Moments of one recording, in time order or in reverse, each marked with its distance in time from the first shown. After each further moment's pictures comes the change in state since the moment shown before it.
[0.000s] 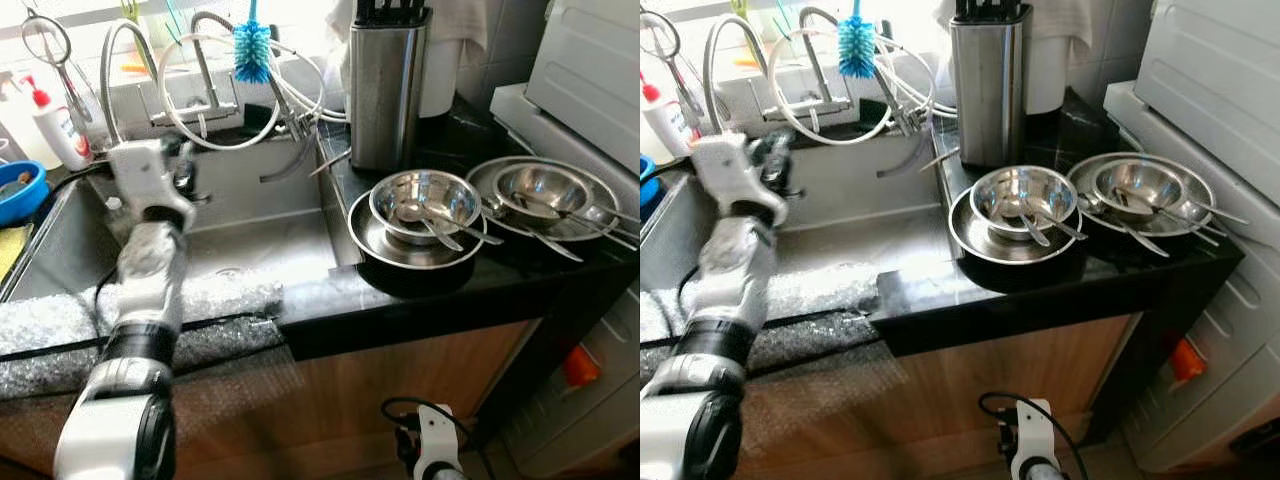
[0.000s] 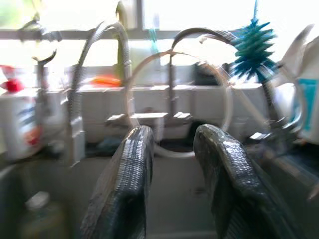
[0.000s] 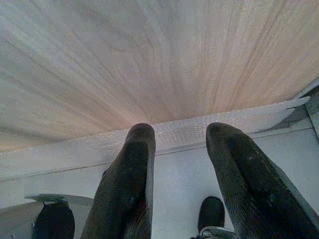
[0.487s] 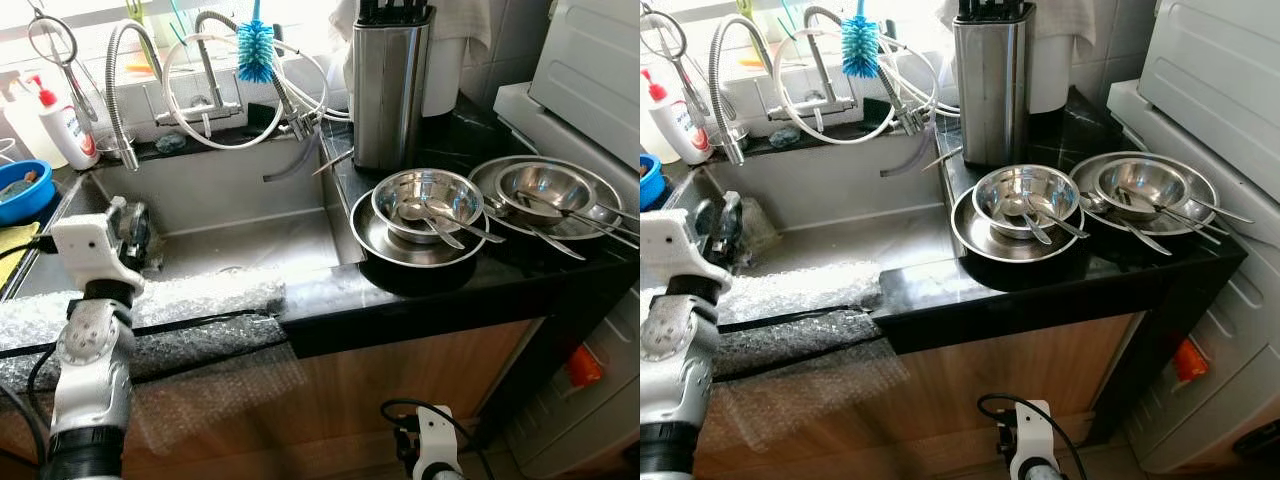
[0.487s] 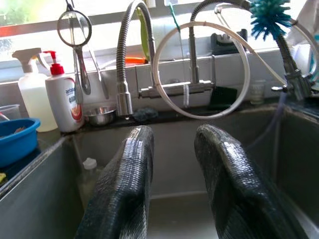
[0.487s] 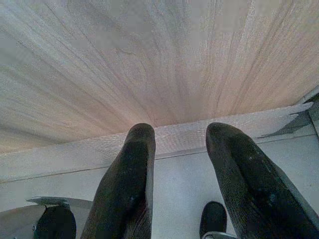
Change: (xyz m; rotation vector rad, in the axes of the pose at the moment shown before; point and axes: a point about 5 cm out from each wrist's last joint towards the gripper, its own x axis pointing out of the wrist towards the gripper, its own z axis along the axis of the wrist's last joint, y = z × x) left arm -0.063 0.025 0.002 0.109 0.075 -0.029; right arm 0.000 0.002 0.001 -0.006 -0.020 0.007
